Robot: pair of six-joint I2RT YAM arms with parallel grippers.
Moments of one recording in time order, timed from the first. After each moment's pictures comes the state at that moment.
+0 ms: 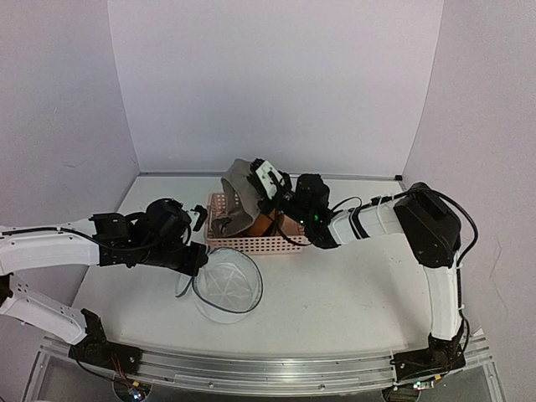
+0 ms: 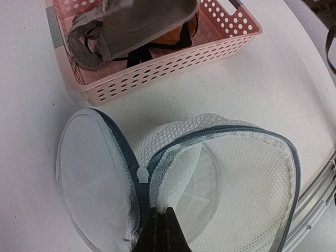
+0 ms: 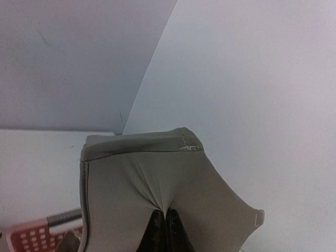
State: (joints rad) left arm -0.98 1.21 0.85 -0.50 -0.16 -0.55; right arm 0.80 2.13 1.35 0.92 -0.06 -0.41
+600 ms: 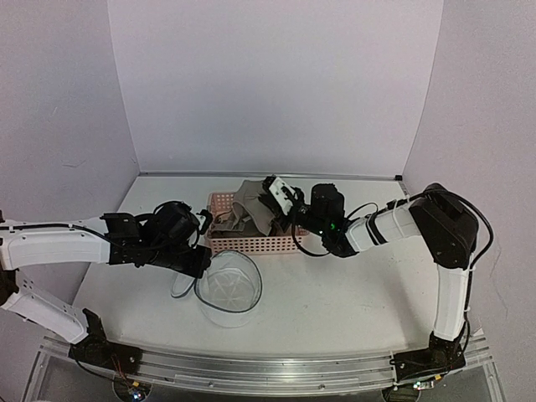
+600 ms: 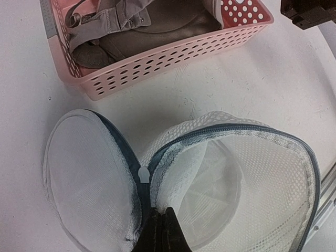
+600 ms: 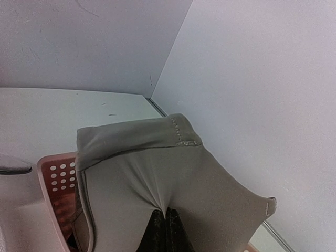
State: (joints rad) left arm -0.98 1.28 0.87 -0.50 -0.16 -0.55; right arm 0.76 2.00 1.06 0.91 -0.18 -0.41
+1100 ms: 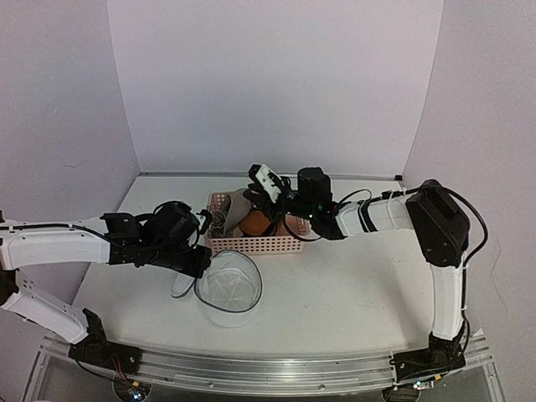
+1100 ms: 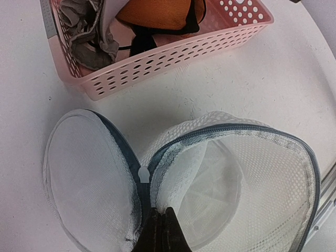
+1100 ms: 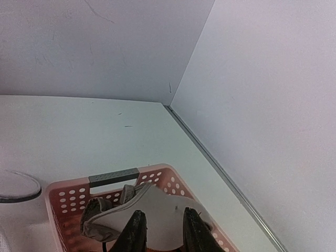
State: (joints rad) left arm -0.98 1.28 0.87 -0.50 -0.16 -0.55; right arm 0.76 2.06 1.31 0.68 -0.29 -0.40
